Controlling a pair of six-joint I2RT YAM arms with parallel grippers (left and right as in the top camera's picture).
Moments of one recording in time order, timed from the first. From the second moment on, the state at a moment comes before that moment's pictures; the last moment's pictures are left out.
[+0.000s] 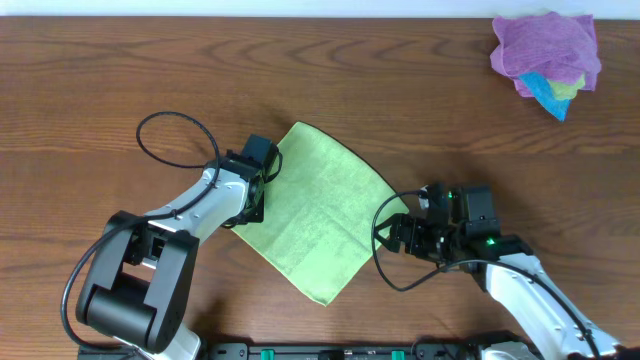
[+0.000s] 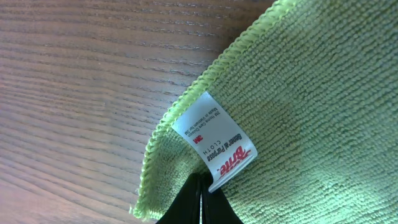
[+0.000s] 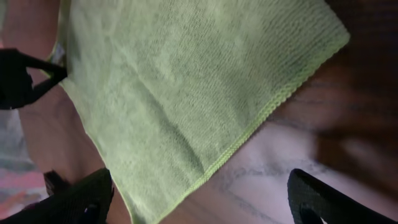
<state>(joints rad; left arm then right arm) -0.37 1.76 0.93 -0.72 -0.27 -0.39 0.18 1.25 0.45 -0.31 -0.60 0.49</state>
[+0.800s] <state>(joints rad) -0.37 1.76 0.93 -0.72 -0.26 -0.39 0.18 1.47 0.42 0.14 -0.64 0.67</state>
